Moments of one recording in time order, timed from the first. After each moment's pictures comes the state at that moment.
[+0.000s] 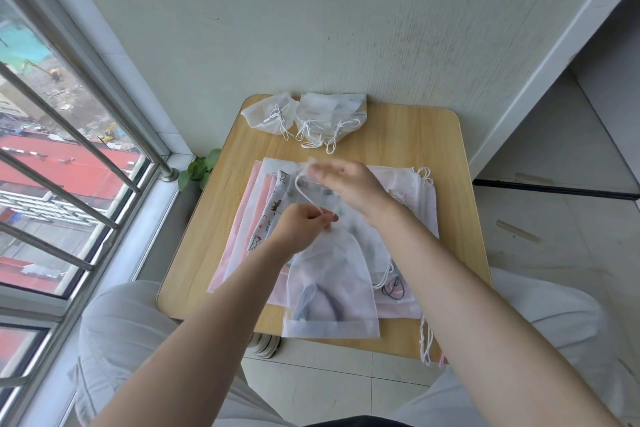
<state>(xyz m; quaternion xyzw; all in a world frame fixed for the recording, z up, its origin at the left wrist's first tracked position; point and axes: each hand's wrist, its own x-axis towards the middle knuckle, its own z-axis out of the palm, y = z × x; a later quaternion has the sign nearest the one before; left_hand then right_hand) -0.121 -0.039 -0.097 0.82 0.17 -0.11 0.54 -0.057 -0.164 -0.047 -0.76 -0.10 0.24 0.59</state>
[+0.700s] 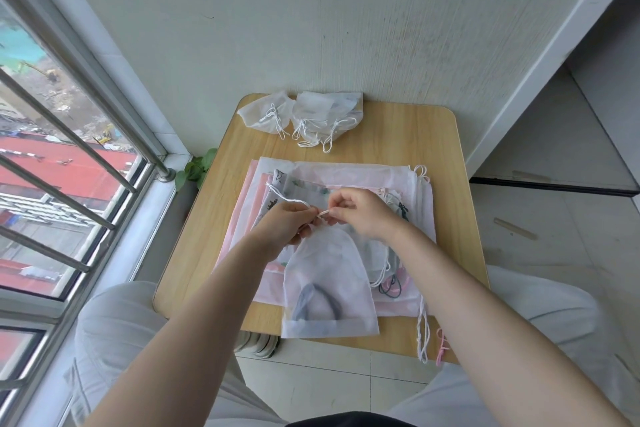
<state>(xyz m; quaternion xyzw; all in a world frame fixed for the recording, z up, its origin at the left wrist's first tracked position) -0.124 -0.022 -0.090 0.73 0.18 -0.18 0.64 -0.065 -0.193 -0.095 -0.77 -0.17 0.26 0.55</state>
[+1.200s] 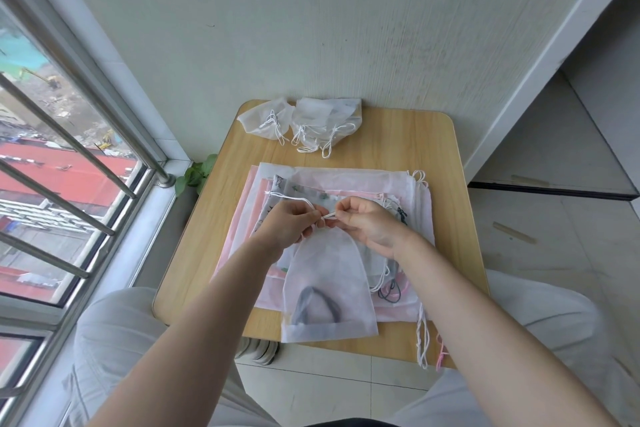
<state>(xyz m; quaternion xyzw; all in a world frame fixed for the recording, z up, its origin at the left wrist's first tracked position) -0.121 -0.024 -0.082 0.77 0.15 -0.13 0.60 -0.074 -0.202 -0.098 -0.59 -0.04 0.36 0.72</state>
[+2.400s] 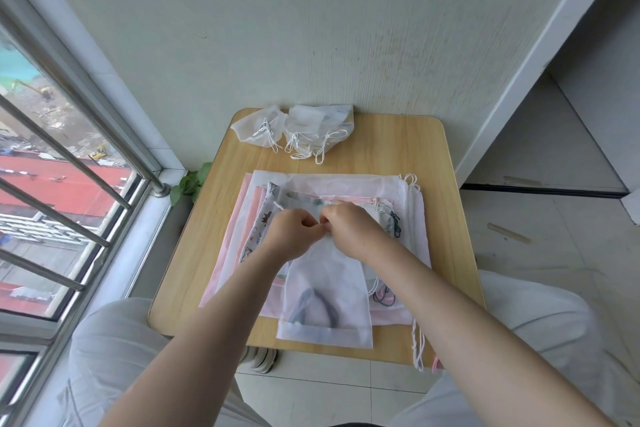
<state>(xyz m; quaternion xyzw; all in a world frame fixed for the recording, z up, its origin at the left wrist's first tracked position) -0.119 -0.046 -0.077 0.90 0.15 -0.11 0.38 -0.075 -0.182 -0.088 -0.93 -0.29 0.11 0.17</state>
